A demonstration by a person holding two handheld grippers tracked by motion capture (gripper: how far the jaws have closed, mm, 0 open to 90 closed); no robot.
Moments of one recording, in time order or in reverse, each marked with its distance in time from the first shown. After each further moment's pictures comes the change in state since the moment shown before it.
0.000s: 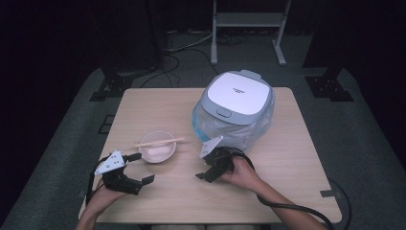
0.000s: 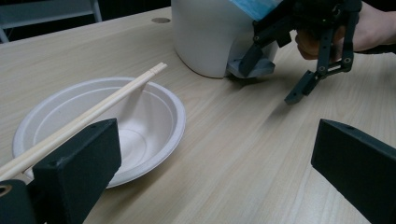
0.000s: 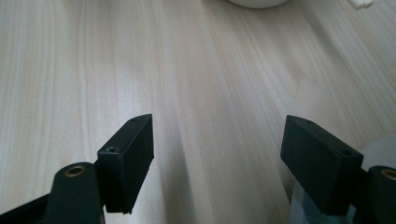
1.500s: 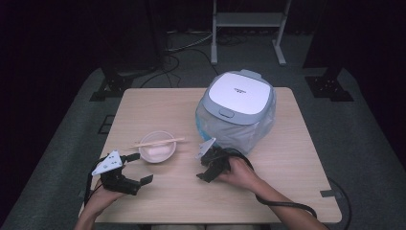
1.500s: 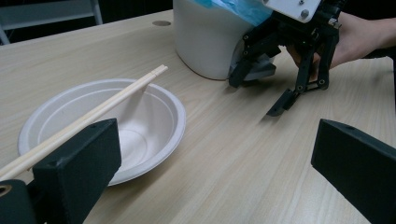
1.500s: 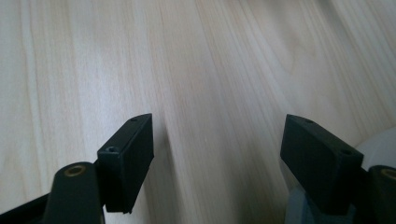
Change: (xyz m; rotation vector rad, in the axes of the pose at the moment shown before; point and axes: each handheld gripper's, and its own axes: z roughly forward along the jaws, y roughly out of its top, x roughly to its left) left arm 0.000 0.000 -0.005 -0.016 0.000 -0.013; right arm -0.003 -0.002 0.015 0.120 -0.068 -0.007
